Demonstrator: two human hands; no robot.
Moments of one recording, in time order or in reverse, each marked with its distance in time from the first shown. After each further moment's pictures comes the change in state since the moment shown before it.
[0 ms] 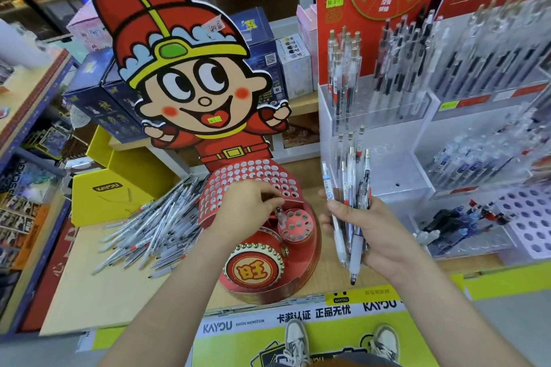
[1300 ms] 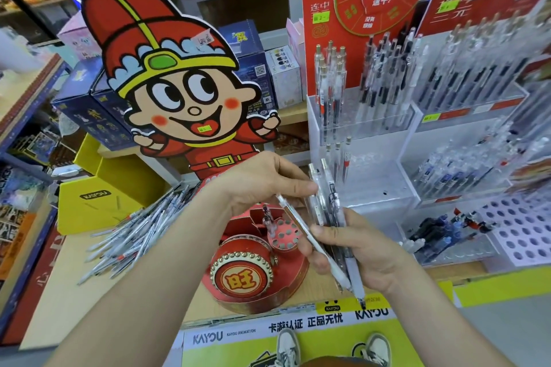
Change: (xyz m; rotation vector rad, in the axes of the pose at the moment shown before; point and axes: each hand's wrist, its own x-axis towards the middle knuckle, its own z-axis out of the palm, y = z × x) left_hand 0.019 0.075 -0.053 -0.729 -0.541 -0.043; right_hand -0.010 -0.009 -0.002 -0.036 -0.435 0.120
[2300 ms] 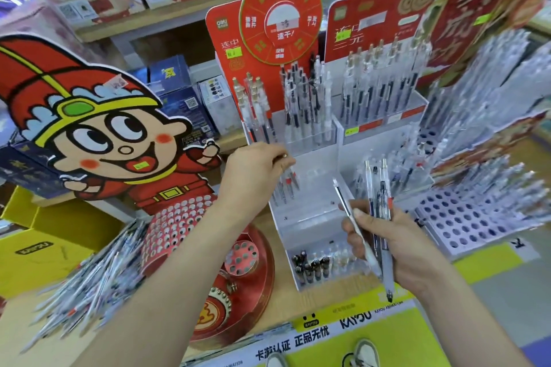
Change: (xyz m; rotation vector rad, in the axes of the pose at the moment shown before) left_hand 0.075 0.020 0.054 0.864 0.651 0.601; right_hand -0.073 -0.037 -0.075 0.059 0.527 -0.270
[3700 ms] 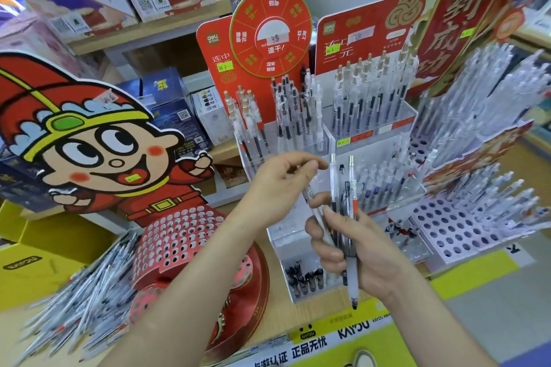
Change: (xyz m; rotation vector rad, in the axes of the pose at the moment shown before) left_hand 0.005 0.048 -0.004 -0.633 -0.289 -0.223; right_hand 0.005 -0.001 0.029 0.103 -0.383 -0.005
